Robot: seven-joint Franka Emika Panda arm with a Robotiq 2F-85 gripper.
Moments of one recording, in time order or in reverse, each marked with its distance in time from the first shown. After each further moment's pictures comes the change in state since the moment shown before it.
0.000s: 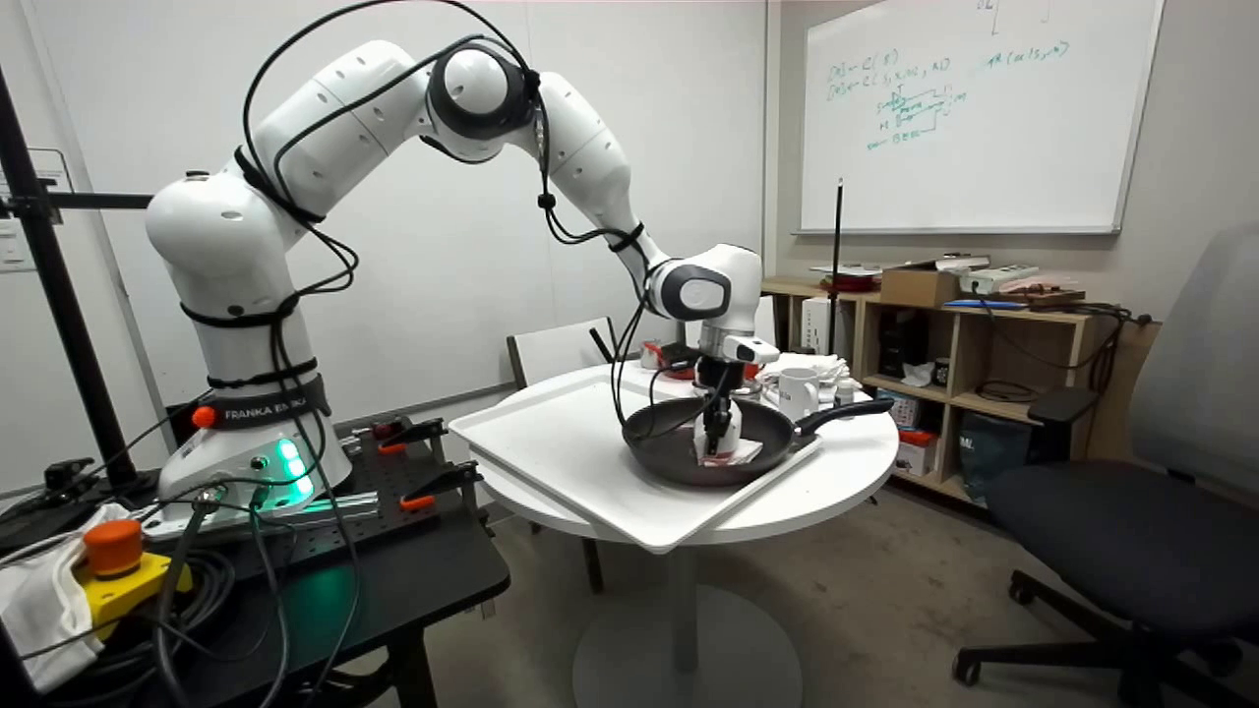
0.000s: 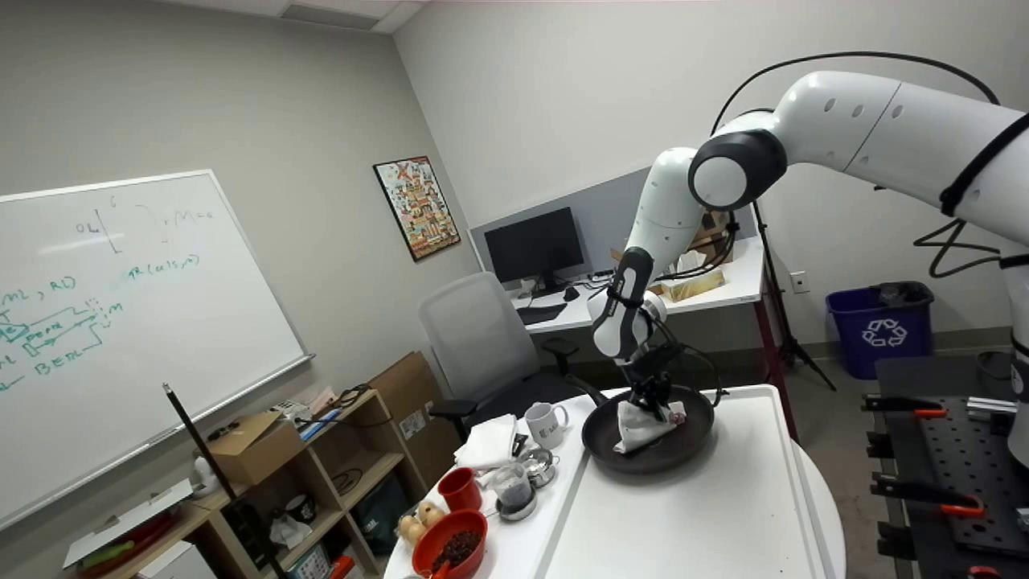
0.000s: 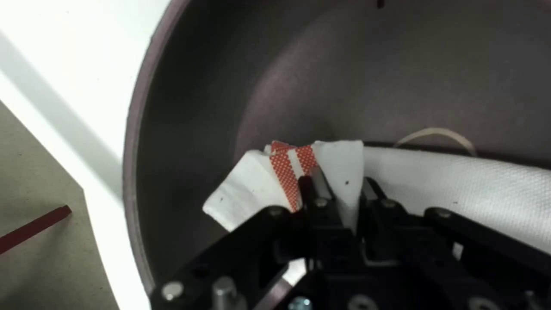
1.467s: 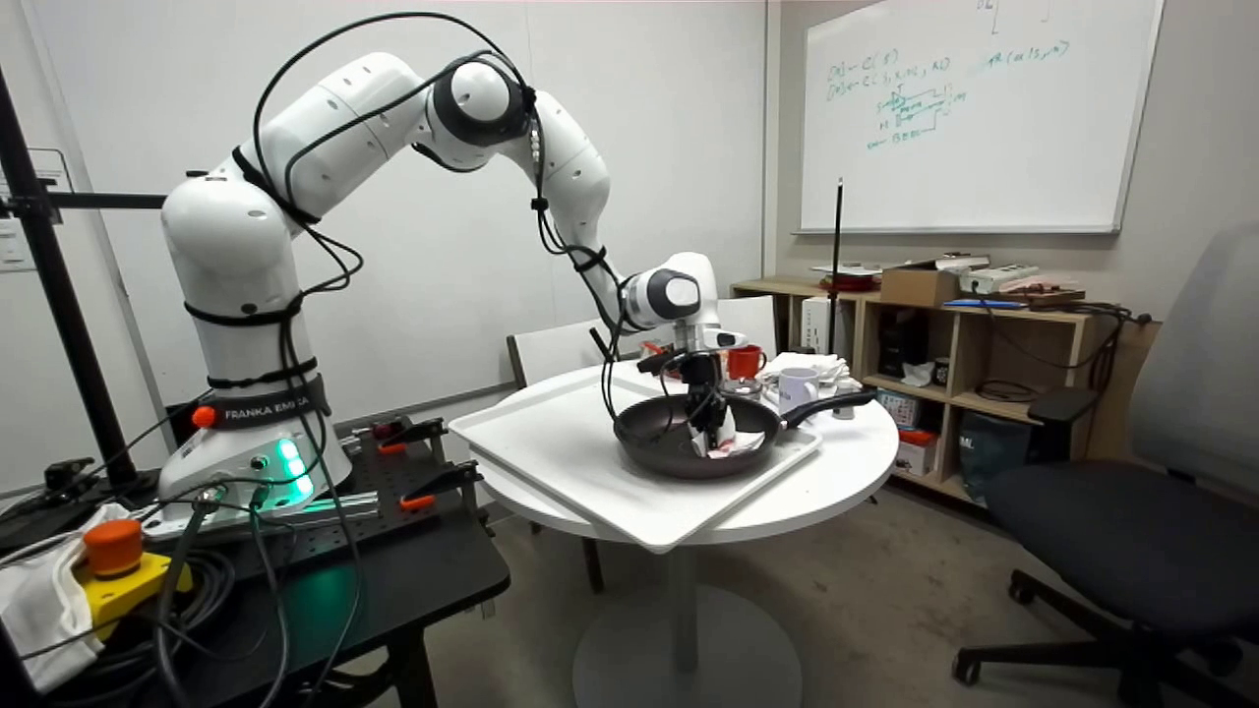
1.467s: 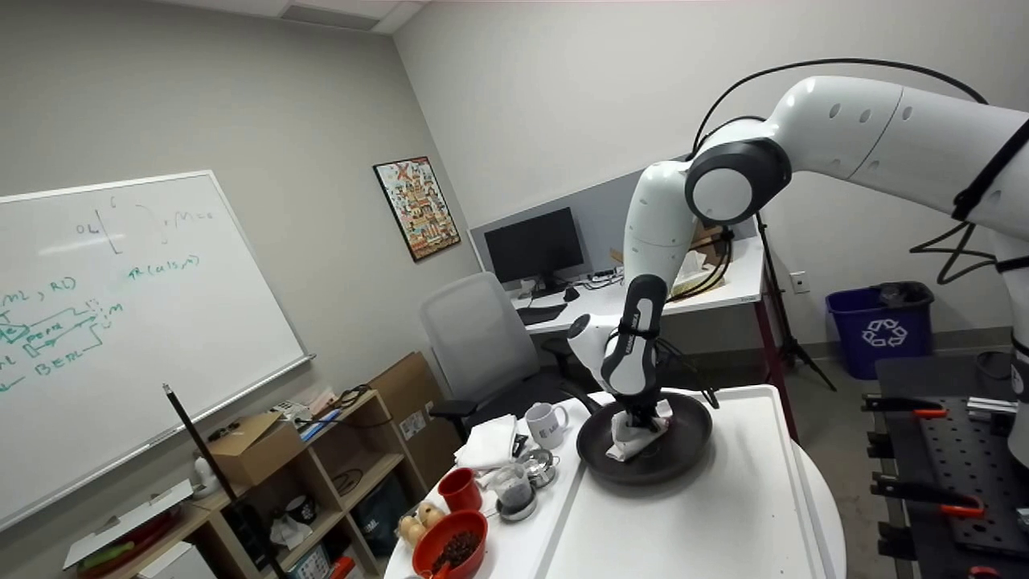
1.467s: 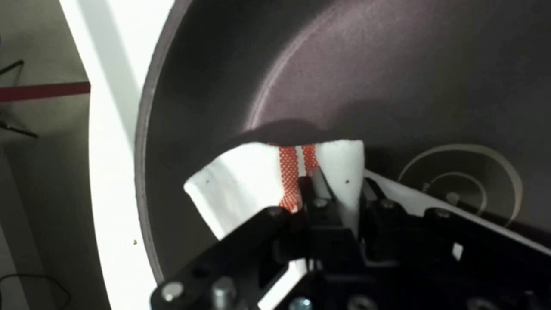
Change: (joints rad) arm 0.179 0.018 -0.058 -0.051 -0.364 0.125 0.031
